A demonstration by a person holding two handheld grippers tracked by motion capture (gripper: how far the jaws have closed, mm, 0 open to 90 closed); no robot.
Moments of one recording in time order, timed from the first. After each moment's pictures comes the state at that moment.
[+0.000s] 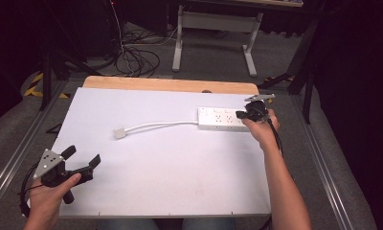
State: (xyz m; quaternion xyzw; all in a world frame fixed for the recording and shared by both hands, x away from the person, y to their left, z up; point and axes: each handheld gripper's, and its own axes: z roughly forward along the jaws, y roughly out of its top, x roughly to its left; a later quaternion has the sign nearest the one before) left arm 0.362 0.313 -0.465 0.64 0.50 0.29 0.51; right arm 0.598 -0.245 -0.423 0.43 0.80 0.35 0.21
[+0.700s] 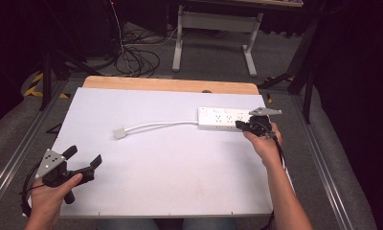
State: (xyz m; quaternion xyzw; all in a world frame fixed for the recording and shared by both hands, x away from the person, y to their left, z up) left arm 0.362 0.311 -0.465 0.64 0.50 0.29 0.51; right arm 0.551 -0.248 -0.437 0.42 0.79 0.40 0.21
